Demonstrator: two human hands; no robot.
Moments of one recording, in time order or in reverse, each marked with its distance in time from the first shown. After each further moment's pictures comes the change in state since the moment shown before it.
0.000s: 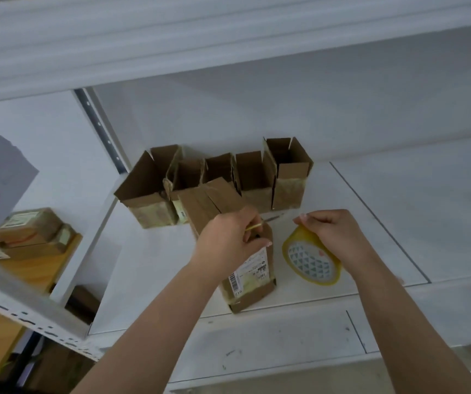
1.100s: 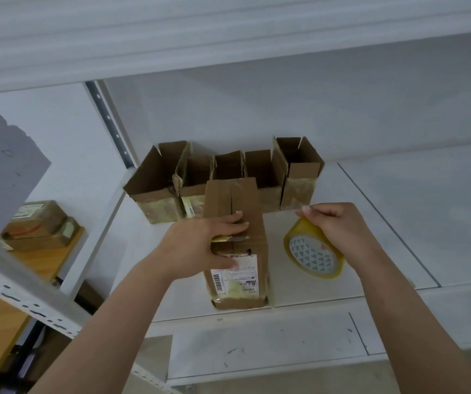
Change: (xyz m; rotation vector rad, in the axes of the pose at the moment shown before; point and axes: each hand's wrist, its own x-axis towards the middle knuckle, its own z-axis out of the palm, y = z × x) left_hand -0.022 -0.056 -0.052 0.163 -0.386 0.041; right_hand -0.004 -0.024 0.014 0.022 -0.016 -0.031
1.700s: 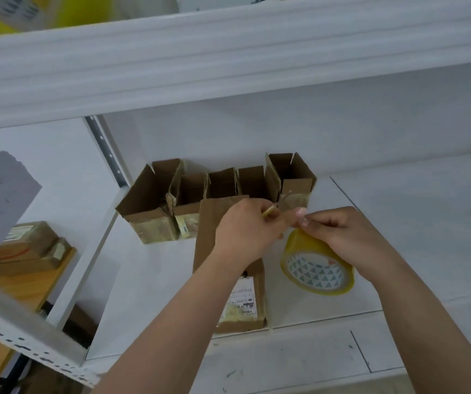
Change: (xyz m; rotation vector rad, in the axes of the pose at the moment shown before) left_hand 0.070 0.080 -0.006 -0.483 0.359 -0.248; right_hand -0.018 -0.042 -0.022 -0.028 -0.161 -0.134
